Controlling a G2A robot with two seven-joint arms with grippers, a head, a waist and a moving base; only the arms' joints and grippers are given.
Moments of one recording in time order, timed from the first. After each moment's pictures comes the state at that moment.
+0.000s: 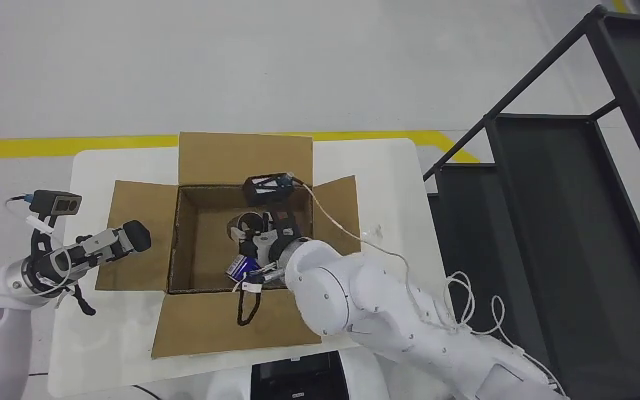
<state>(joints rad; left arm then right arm) 1.48 -0.91 -1.77 -1.55 -0.71 -0.43 -1.36 -1.08 -1.38 0.73 -2.12 -1.03 0.78 1.04</state>
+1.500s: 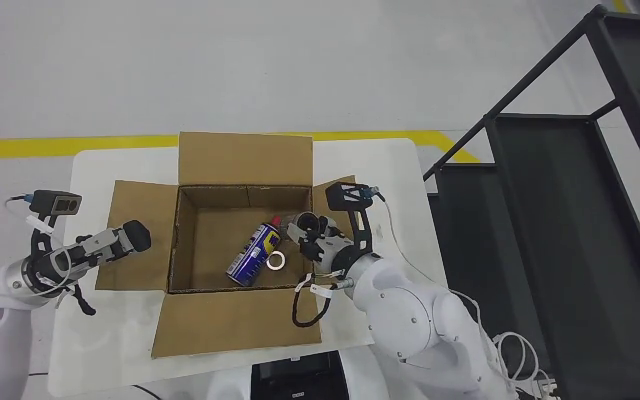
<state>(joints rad) 1.48 -0.91 -1.77 -1.55 -0.71 -0.43 -1.36 -1.45 -1.33 1.01 -2.35 -1.02 0.69 0.93</state>
